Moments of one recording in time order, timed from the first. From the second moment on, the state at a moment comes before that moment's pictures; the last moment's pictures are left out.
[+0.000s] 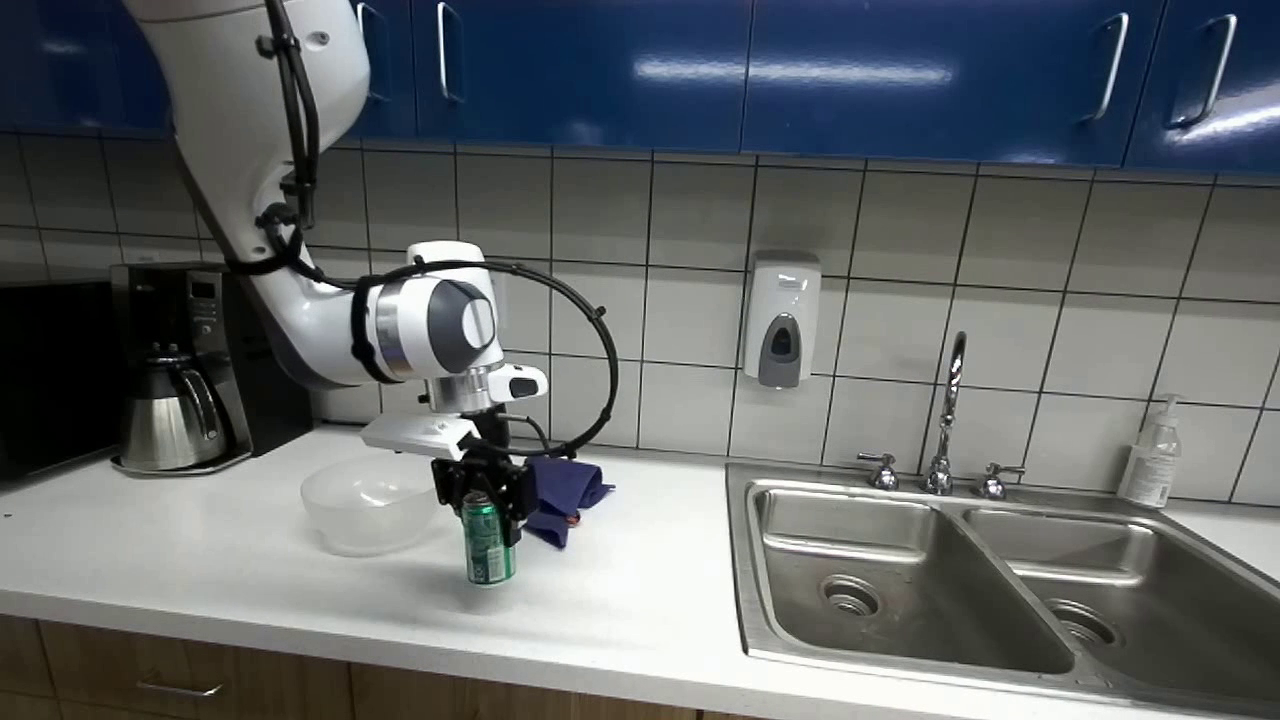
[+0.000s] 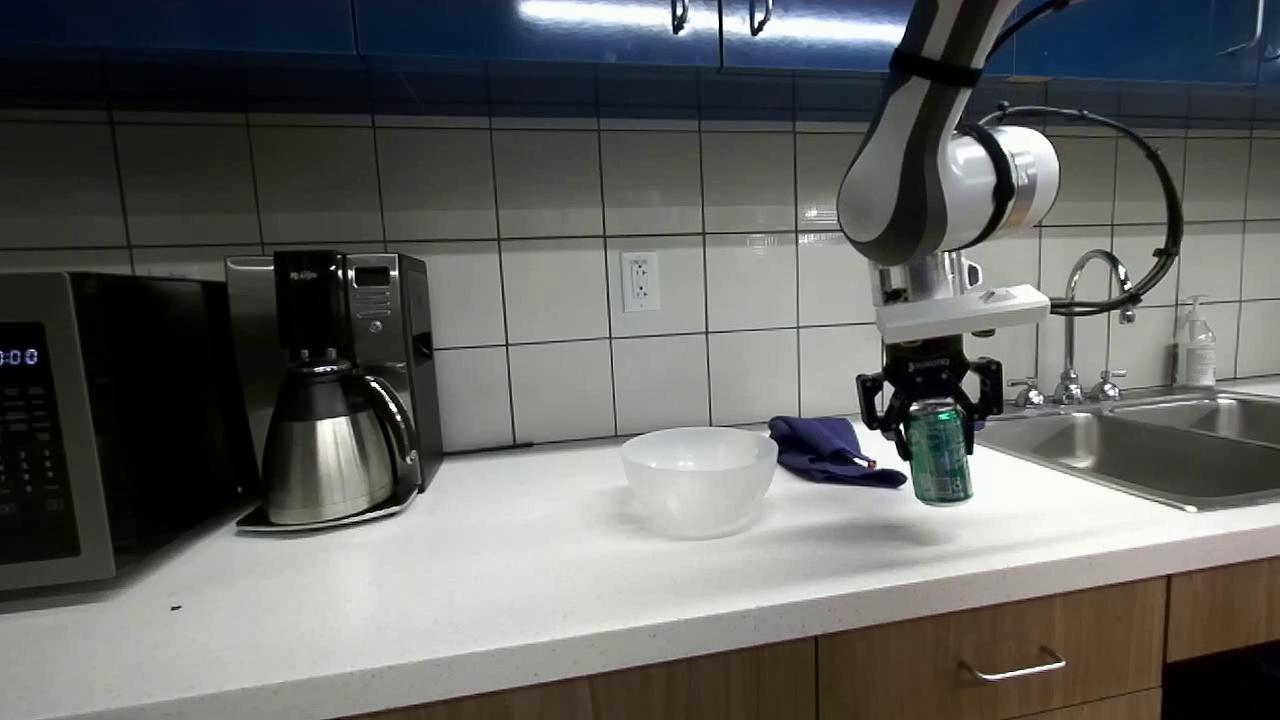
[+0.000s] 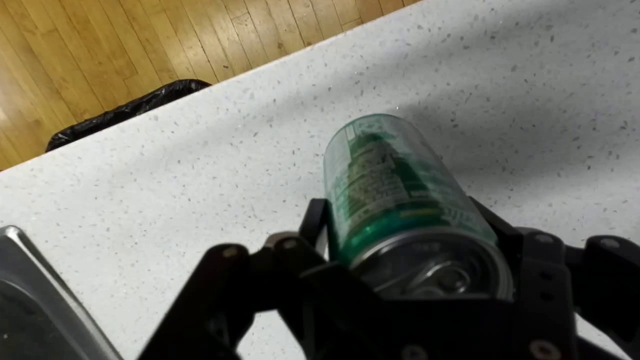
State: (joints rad) arm 0.07 0.21 -0.16 -2.36 -0.21 2.59 0.37
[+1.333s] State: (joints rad) arm 0.05 0.29 -0.12 -2.36 -0.07 2.73 0.20
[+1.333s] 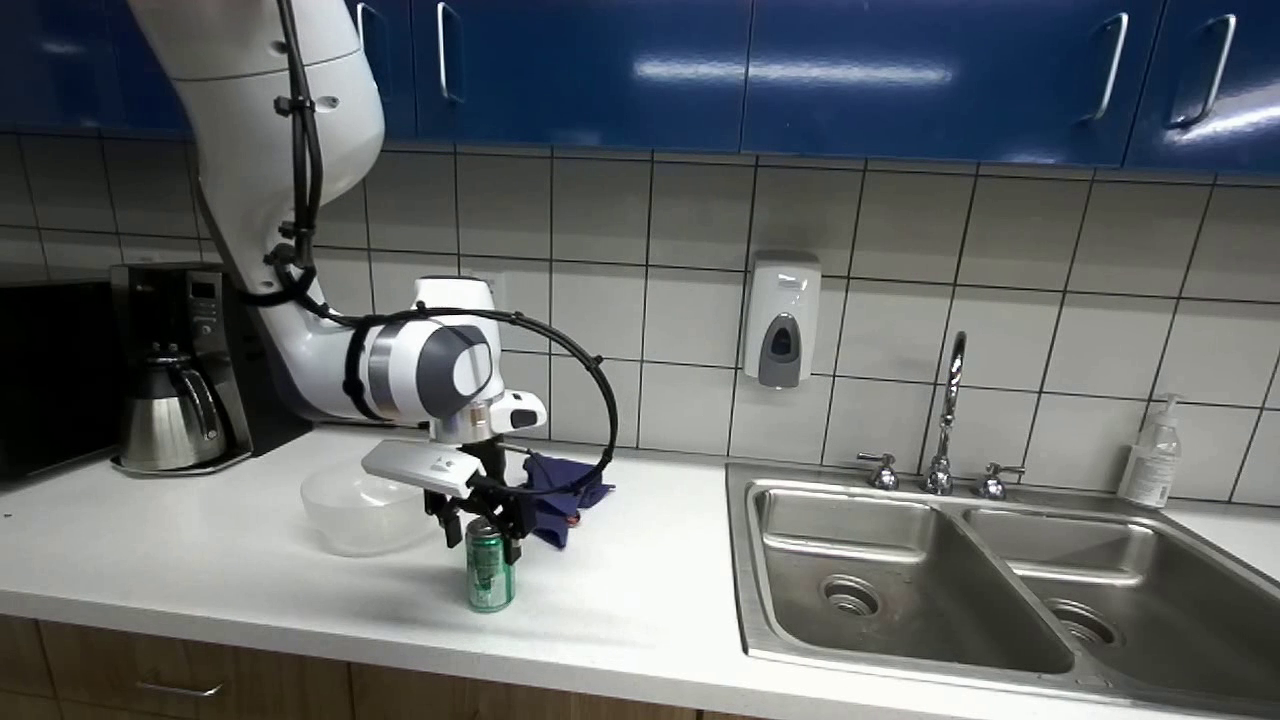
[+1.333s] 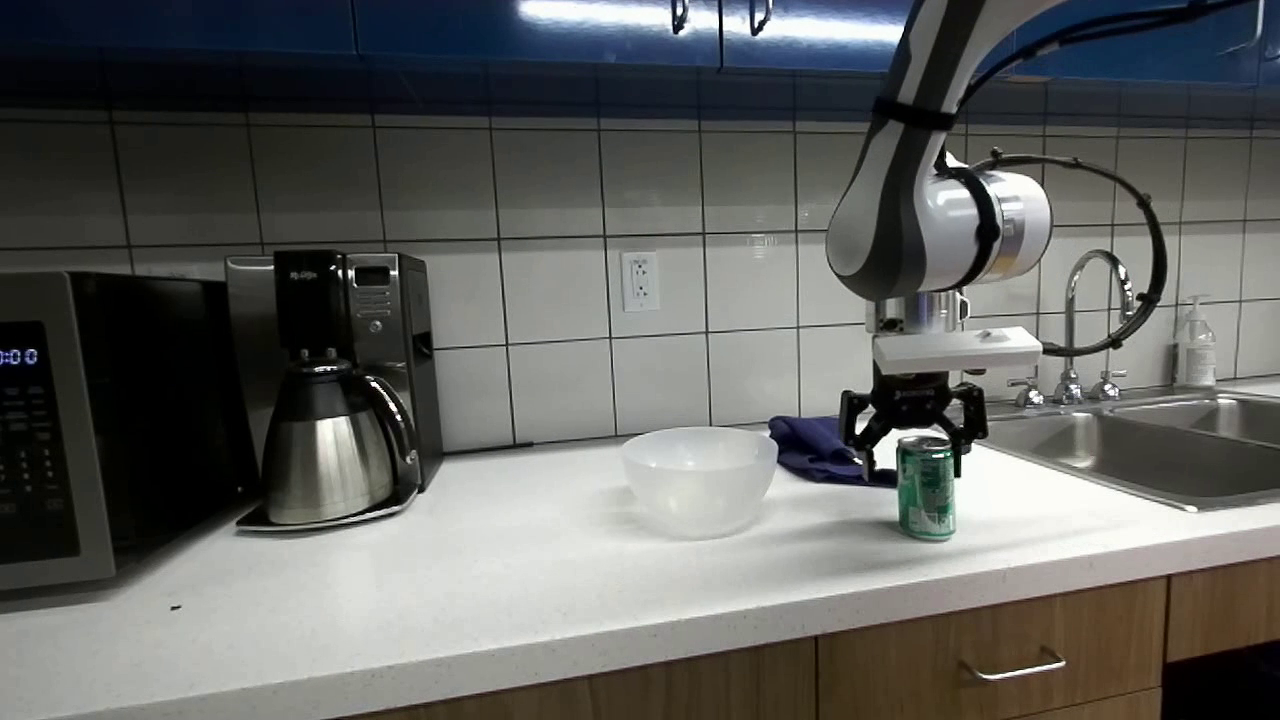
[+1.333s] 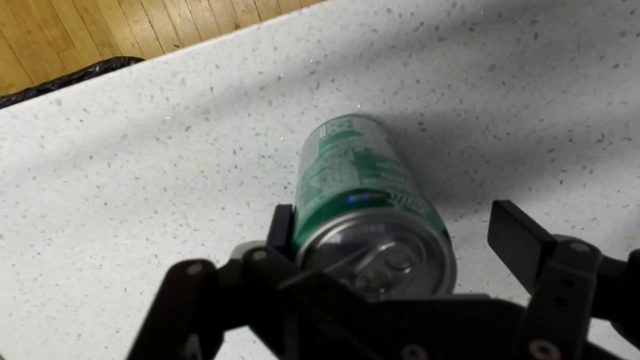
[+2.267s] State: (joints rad) arm 0.08 0.15 -0.13 -2.26 -0.29 2.39 0.35
